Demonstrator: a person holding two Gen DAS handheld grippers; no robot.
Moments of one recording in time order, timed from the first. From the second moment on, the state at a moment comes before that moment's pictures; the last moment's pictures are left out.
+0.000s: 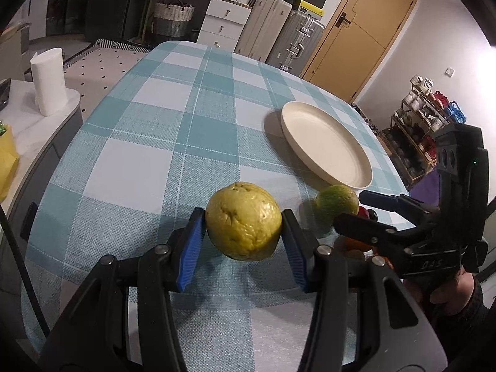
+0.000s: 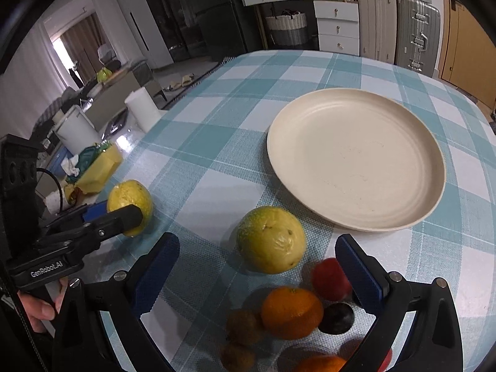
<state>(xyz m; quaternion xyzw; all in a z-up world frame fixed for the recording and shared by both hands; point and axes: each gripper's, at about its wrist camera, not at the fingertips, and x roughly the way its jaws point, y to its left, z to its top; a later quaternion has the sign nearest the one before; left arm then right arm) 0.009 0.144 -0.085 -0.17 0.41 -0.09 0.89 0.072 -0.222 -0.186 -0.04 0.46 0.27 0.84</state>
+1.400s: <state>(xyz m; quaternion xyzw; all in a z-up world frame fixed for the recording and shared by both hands) 0.022 0.141 -0.085 -0.16 0.42 -0.09 0.89 0.077 -0.228 -0.180 0.01 0.46 0.28 0.84</state>
